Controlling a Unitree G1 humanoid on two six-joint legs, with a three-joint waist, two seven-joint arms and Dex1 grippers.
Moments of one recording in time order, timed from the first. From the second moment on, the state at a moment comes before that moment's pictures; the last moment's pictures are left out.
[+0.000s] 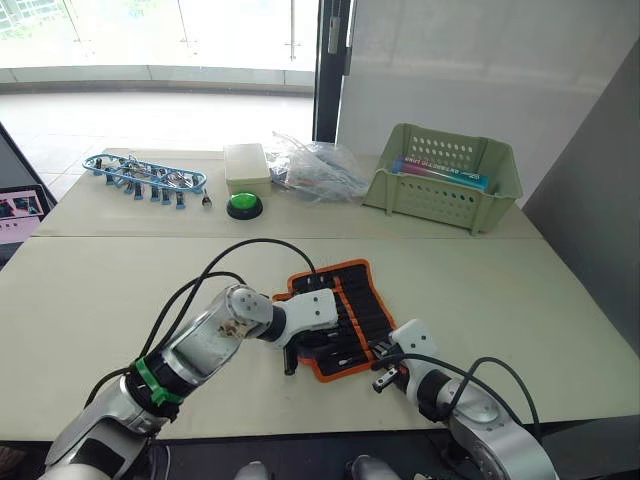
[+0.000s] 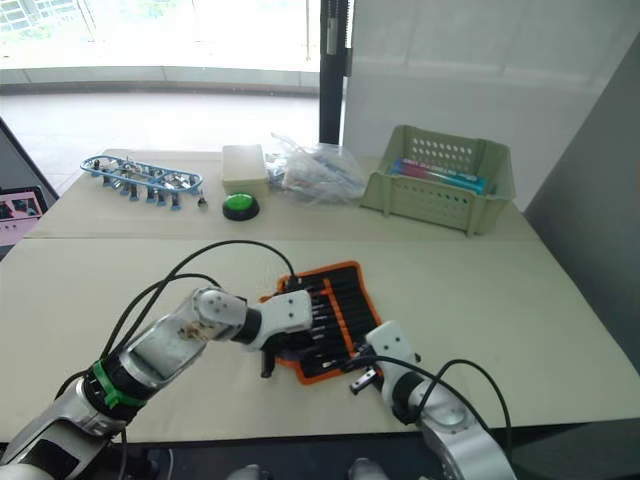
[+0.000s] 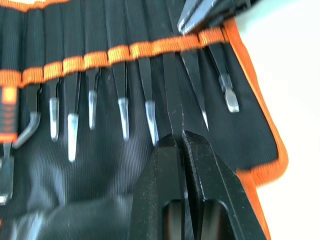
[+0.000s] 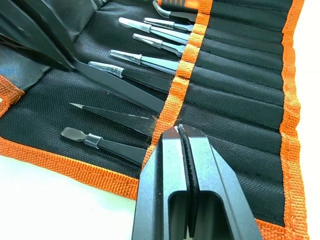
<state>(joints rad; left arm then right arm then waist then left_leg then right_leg) -0.65 0.61 -0.57 -0.26 -0.10 0.80 -0.97 0.10 -0.36 0.20 -0.54 0.16 0.66 0.36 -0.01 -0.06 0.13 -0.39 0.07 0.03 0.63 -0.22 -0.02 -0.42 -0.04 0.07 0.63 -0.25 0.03</state>
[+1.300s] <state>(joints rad) -0.27 0.69 0.02 -0.39 -0.32 0.65 -1.00 0.08 -0.38 0.21 -0.48 0.16 0.59 0.41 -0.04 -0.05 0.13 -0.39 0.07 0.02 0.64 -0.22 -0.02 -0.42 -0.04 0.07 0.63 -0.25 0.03</state>
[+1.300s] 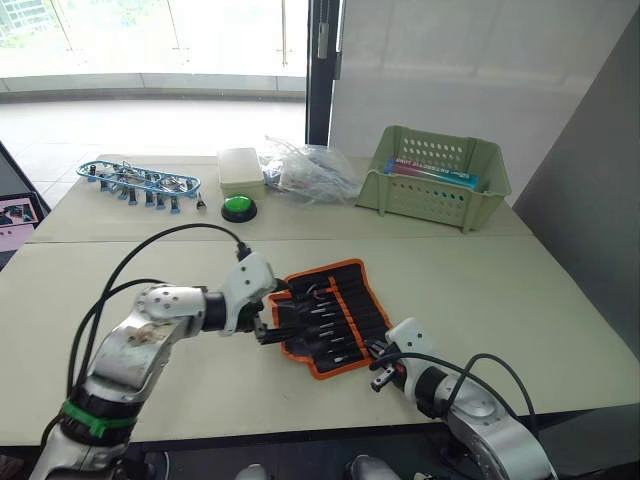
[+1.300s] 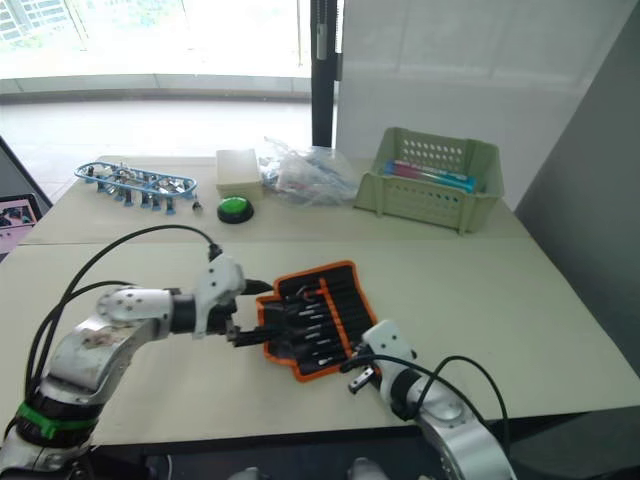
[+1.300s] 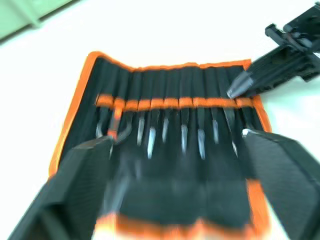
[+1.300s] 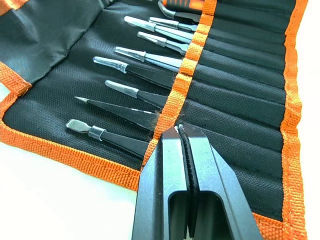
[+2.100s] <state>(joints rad) 0.25 0.71 0.44 -0.28 -0.50 0.22 -1.15 0.09 -0.45 0.29 -0.64 0.20 0.42 0.57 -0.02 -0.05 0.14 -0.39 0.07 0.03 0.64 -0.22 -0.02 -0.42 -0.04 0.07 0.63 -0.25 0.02</state>
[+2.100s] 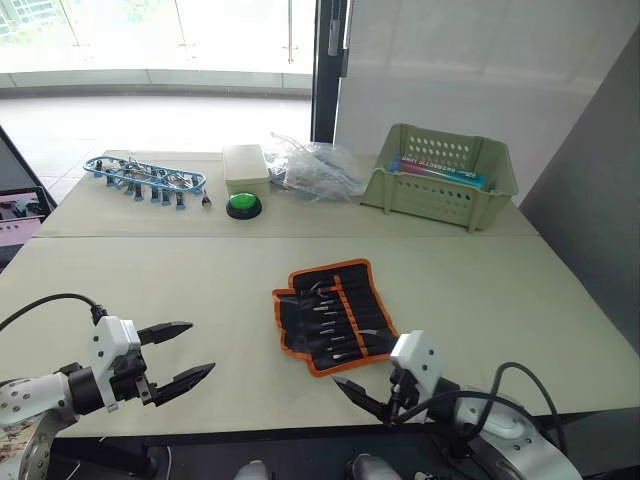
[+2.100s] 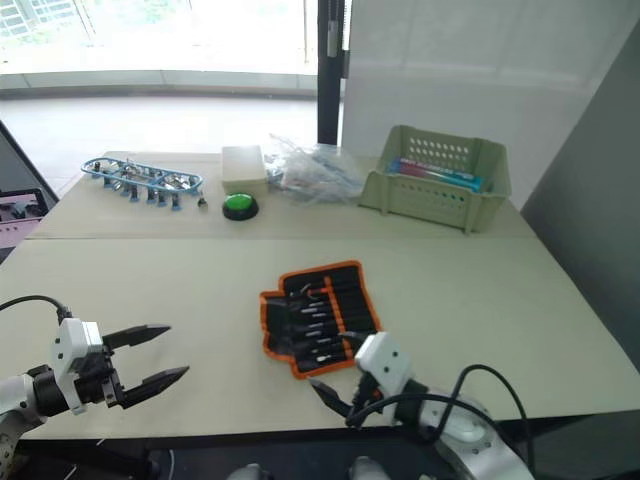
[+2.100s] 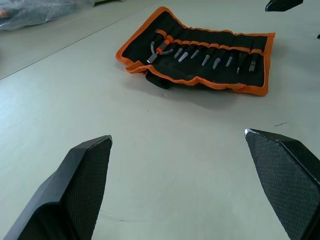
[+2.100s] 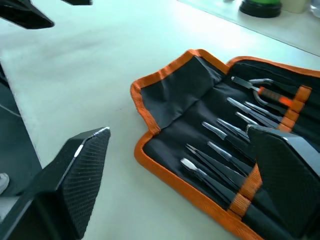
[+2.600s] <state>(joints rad) 0.25 0.71 0.40 -0.26 -0.49 0.18 -1.11 -0.11 -0.28 0.60 -0.38 -0.30 0.29 0.32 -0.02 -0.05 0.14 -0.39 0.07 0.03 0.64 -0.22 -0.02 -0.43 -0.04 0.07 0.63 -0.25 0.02</state>
